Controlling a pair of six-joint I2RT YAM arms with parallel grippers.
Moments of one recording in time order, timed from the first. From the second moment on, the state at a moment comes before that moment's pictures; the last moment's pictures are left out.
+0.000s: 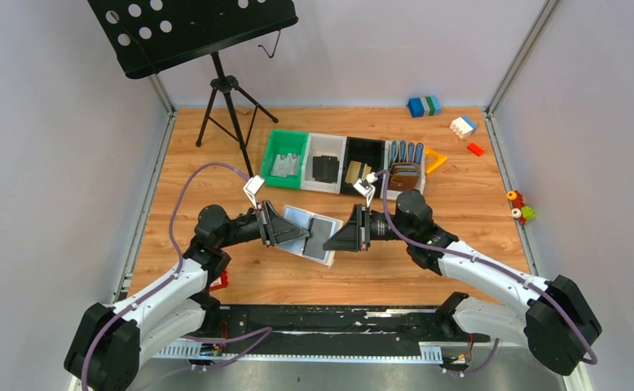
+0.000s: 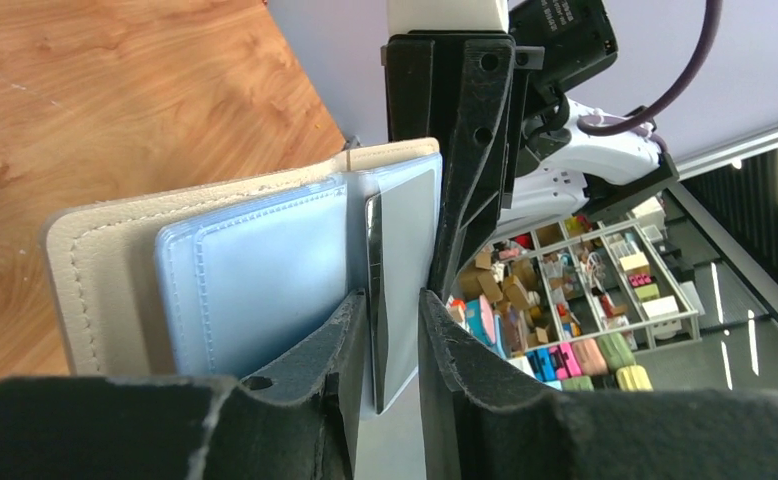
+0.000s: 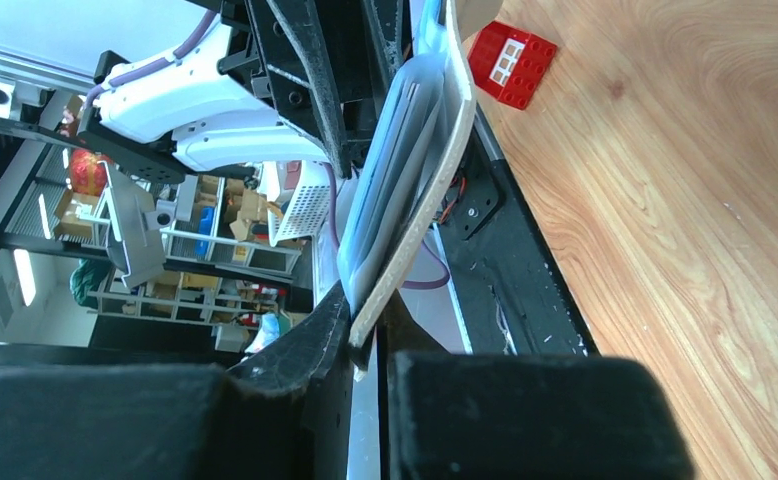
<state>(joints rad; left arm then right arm) -0.48 0.90 0.31 0.66 0.83 -1.12 0.72 1.08 0.54 0.38 -0.78 1.00</state>
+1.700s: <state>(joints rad) -0.48 0.89 0.30 0.65 0.86 -1.12 0.68 1.05 0.52 0.43 -0.82 1.03</state>
